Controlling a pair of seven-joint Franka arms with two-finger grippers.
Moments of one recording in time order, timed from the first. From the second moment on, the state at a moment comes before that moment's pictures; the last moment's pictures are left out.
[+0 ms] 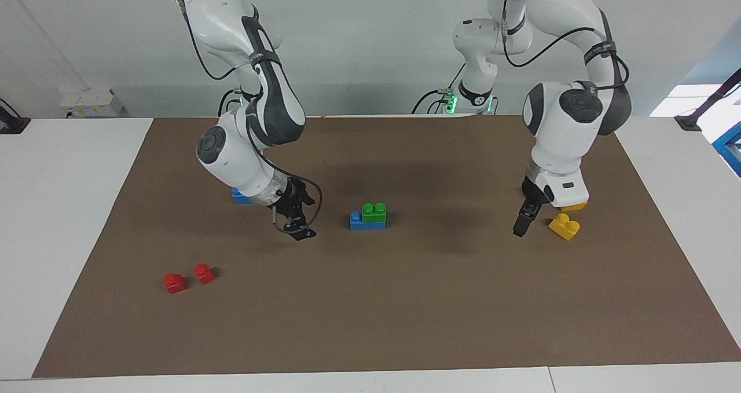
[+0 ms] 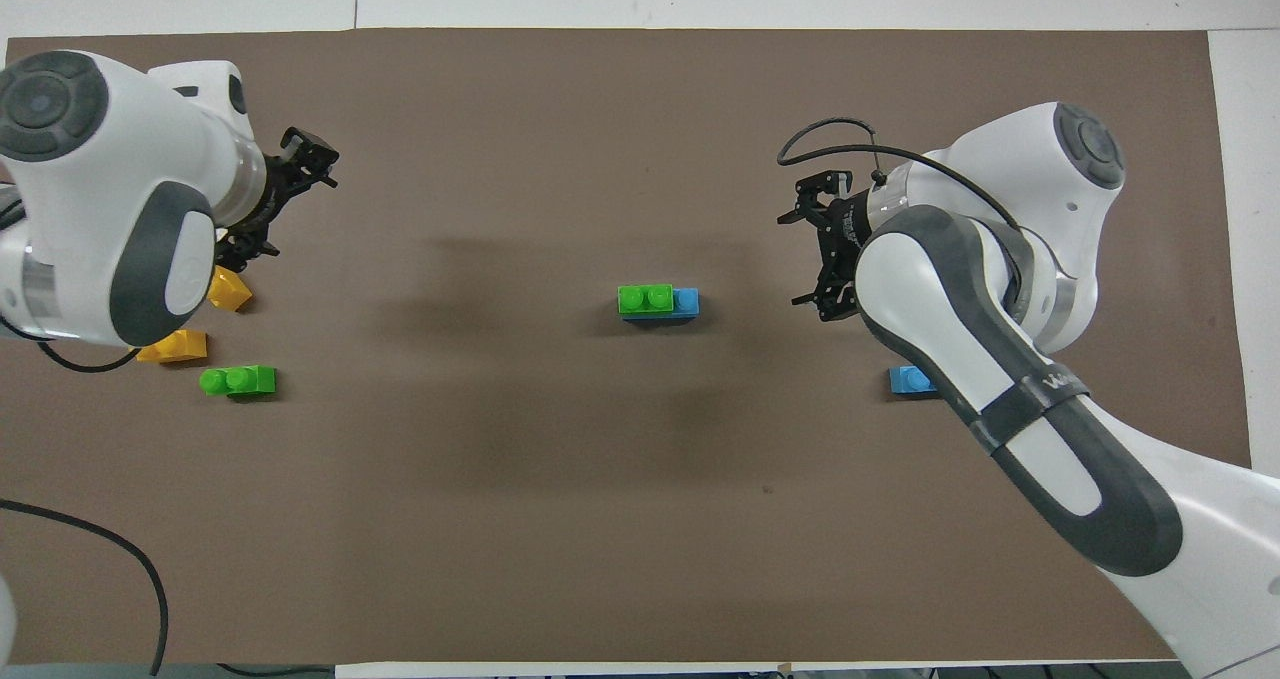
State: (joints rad) left arm -0.10 0.21 -0.05 -1.77 0.08 2.07 -0.96; right arm 0.11 0.30 0.12 -1.83 0.45 2.15 1.34
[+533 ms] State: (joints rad) left arm -0.02 0.09 -0.05 -1.77 0.06 1.92 -0.47; right arm 0.02 0.10 0.12 -1.70 0.14 1.83 0.64
